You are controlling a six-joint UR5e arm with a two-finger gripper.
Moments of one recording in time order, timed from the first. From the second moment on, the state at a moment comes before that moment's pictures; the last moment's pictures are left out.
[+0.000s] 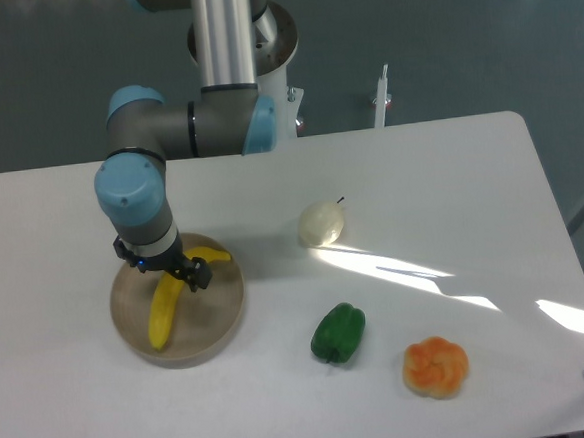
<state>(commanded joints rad) 1.79 -2.00 -1.81 -0.91 1.55 0.44</state>
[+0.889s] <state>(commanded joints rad) 1.79 -2.01 -1.82 -0.91 1.56 0.45</state>
